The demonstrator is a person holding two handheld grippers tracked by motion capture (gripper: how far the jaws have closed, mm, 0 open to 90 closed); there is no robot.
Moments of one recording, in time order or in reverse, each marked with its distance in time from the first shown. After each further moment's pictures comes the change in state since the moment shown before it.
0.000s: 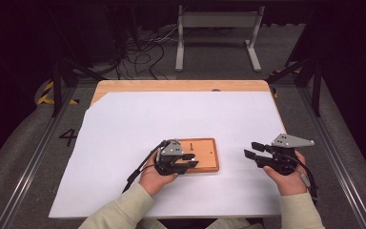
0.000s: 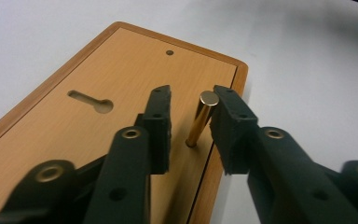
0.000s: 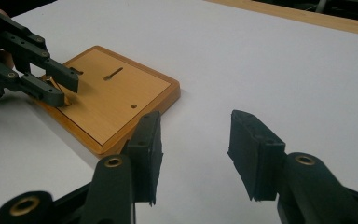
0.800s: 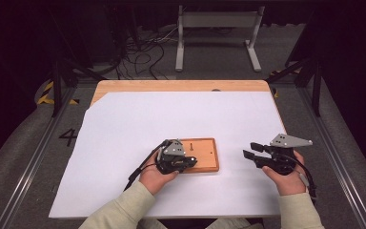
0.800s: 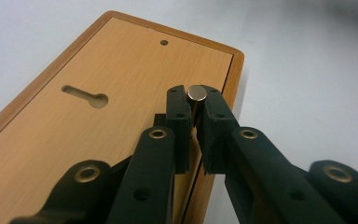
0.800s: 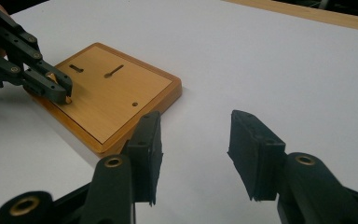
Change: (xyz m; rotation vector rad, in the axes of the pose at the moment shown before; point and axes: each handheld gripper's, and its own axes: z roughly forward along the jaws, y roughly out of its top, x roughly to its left) left arm 0.000 0.005 -0.002 0.058 -0.013 0.033; right arm 0.001 0.000 0.003 0.010 0.007 0.003
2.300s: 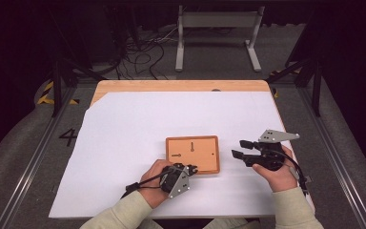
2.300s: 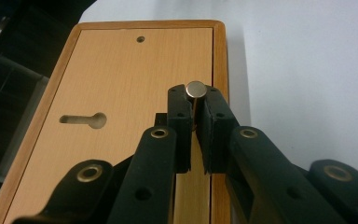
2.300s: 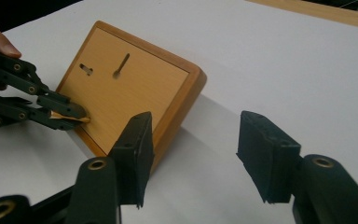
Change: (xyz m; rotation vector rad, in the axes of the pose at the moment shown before) left arm -0.052 -0.018 -0.002 0.019 0.291 0.686; right arm 0.016 0.021 0.023 0.021 0.102 -0.028
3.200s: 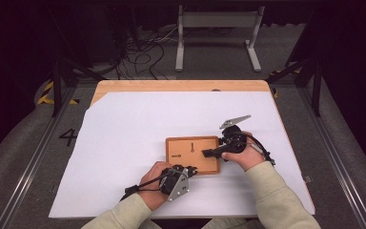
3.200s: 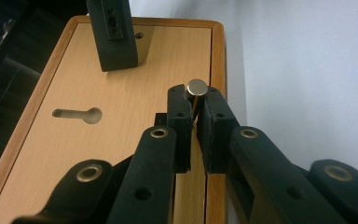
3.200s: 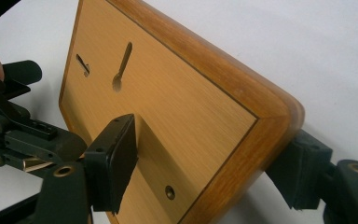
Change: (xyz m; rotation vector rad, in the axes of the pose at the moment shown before) left arm -0.004 -0.002 -0.001 -0.013 0.013 0.003; right arm -0.004 0.028 0.101 0.251 0.224 0.077
